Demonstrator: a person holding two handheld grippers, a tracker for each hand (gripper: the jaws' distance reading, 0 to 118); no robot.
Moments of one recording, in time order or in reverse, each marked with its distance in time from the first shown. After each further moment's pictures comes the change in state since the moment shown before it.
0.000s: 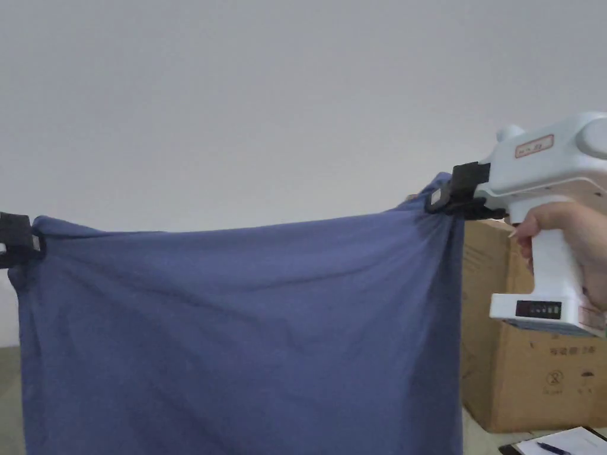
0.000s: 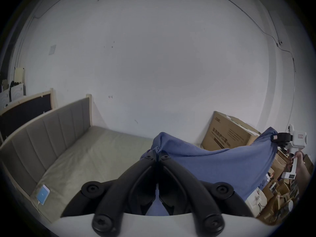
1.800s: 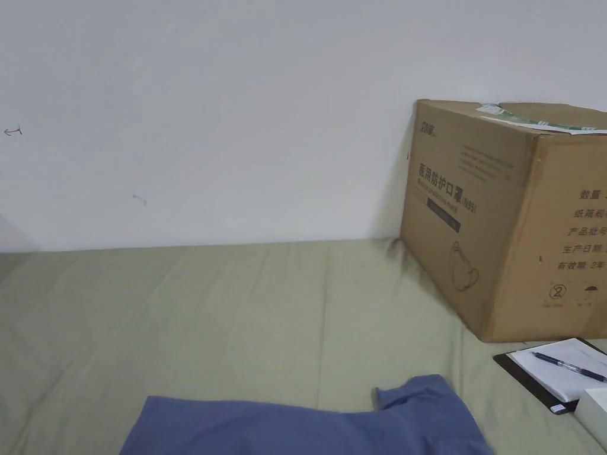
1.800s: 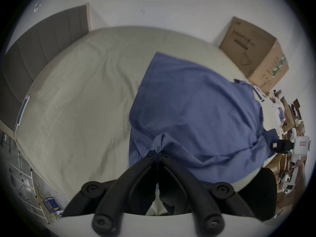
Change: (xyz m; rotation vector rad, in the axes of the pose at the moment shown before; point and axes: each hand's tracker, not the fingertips) left arm -0.064 -0.433 -0.011 -0.798 0.111 -0.003; right arm 0.147 -0.469 0.020 -0.749 -0.444 -0.192
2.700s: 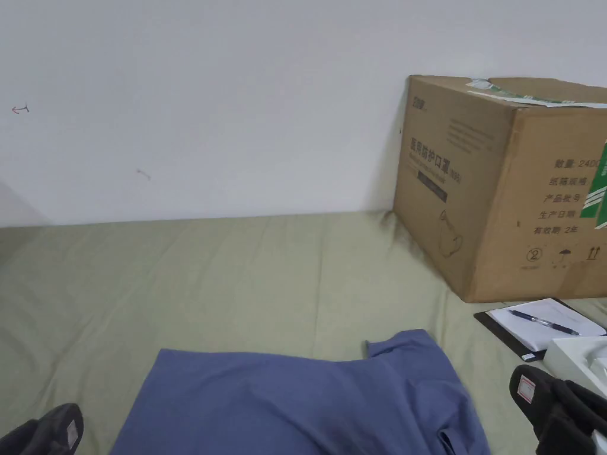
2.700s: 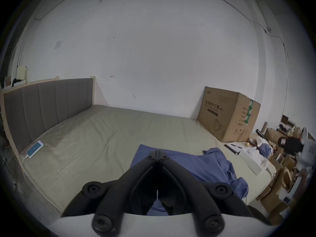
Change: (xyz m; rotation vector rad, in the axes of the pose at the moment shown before) left arm 0.060 -0.037 0.181 0.775 -0.099 -0.073; right arm -0.065 -0.074 0.195 1.006 0.194 0.171
